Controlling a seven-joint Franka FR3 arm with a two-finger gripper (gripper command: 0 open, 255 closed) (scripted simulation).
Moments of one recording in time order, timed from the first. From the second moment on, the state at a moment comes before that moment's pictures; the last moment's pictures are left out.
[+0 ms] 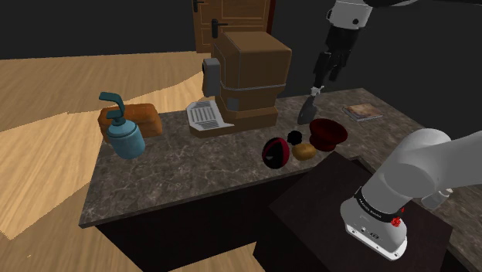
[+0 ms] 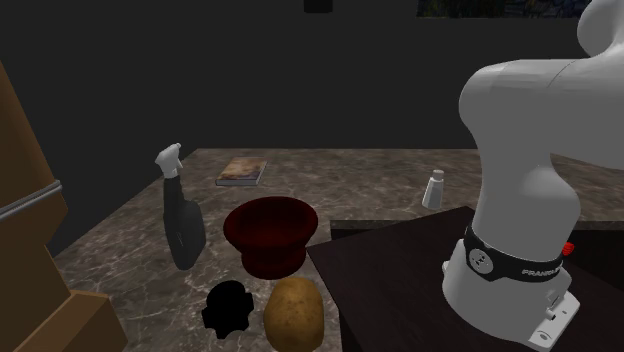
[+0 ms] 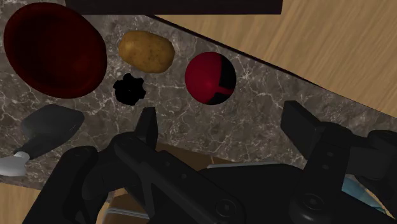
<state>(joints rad) 0.01 -0.74 0.00 -2.35 0.04 1.57 0.00</state>
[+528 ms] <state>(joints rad) 0.00 -0.69 -0.04 -2.49 0.01 1.77 -0.07</state>
